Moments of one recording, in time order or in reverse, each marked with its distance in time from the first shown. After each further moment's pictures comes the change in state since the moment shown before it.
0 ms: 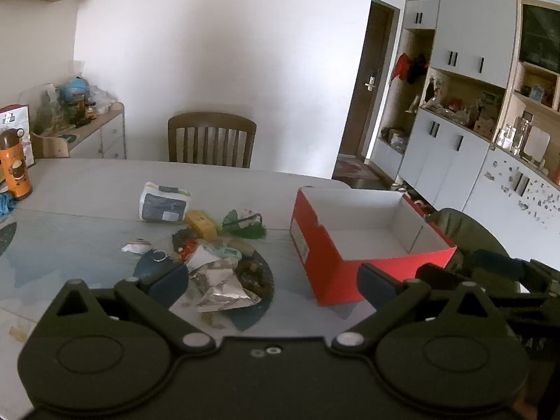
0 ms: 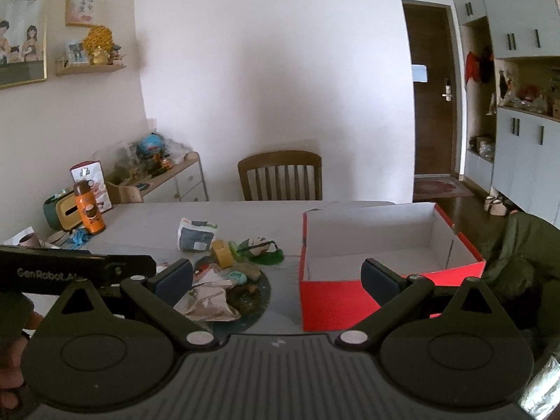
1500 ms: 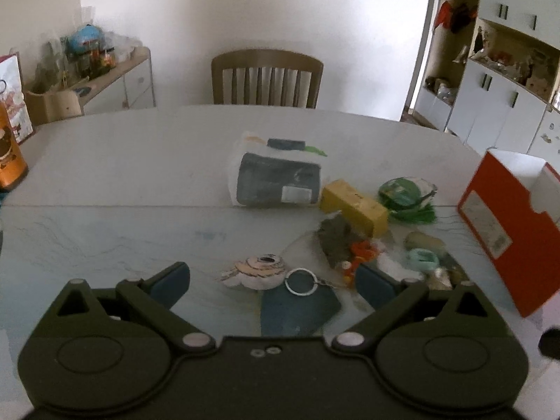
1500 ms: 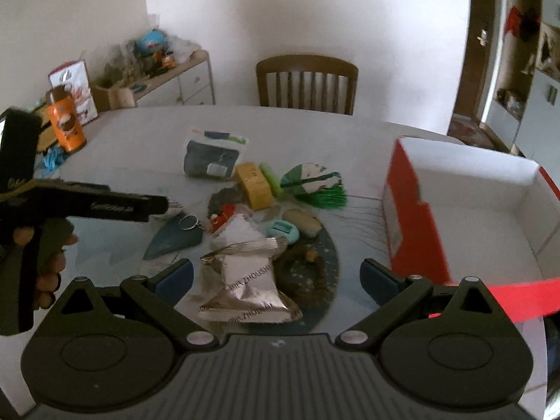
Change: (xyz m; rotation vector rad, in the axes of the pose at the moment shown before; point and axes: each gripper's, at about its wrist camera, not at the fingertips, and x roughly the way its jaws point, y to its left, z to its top) left arm 0.201 0.227 0.012 -0.077 0.178 0.344; right arm 0.213 0.104 -0.014 -0.102 0.336 -0.030
